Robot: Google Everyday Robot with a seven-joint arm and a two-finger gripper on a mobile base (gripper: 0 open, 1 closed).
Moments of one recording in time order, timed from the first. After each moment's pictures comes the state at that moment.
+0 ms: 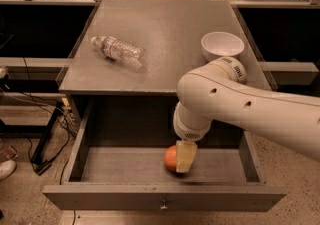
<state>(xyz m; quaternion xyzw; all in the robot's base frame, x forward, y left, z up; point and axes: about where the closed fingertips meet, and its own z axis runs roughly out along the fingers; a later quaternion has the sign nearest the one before) 0.484 -0.061 0.710 -0.69 0.71 -0.02 0.13</state>
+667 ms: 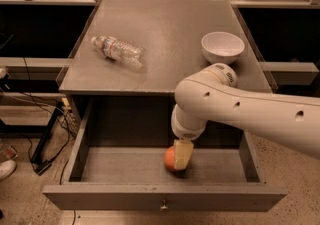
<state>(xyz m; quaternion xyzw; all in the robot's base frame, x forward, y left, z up) 0.507 -0.057 0.680 -0.69 0.71 -0.02 0.14</state>
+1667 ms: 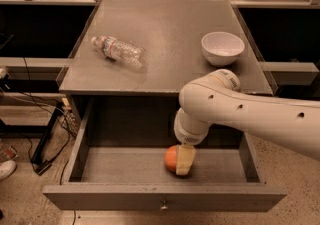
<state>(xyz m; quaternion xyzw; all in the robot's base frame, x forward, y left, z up) 0.499 -0.063 0.664 -0.69 0.71 0.00 0.13</state>
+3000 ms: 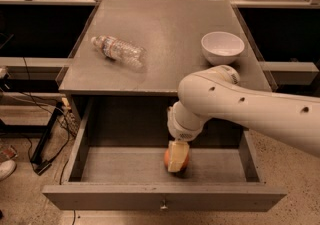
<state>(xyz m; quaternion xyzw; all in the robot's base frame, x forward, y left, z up) 0.498 -0.038 0.682 -0.70 0.70 0.03 0.16</state>
